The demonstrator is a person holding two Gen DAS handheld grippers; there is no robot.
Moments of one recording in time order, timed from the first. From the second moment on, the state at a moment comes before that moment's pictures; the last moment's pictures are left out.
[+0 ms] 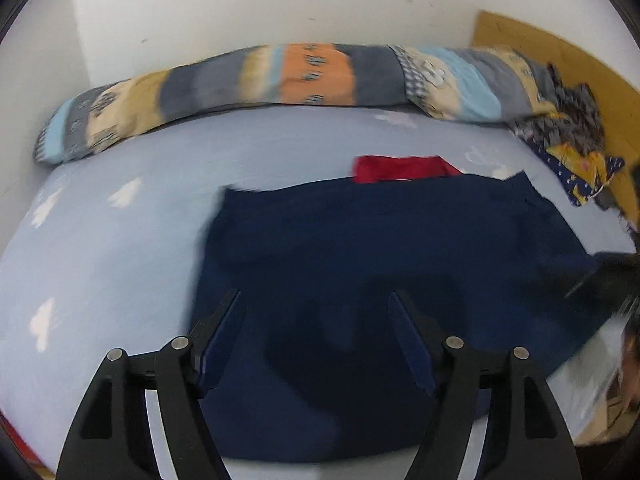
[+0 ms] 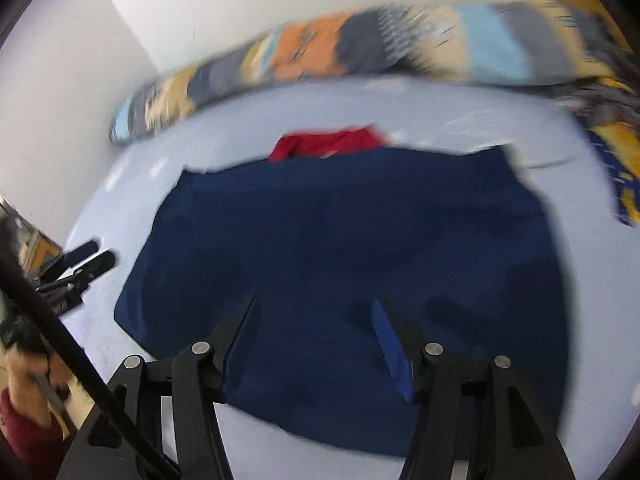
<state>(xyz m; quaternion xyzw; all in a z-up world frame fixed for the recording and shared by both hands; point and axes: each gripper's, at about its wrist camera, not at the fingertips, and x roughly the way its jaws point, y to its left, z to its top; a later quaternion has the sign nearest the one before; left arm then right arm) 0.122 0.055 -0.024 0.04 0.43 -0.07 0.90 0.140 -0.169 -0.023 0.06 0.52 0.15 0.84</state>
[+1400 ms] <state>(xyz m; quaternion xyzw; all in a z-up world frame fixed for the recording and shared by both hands) 0.040 0.044 -0.085 0.08 0.48 -0.02 0.87 0.072 -0.151 -0.073 0.04 0.57 0.08 0.82</state>
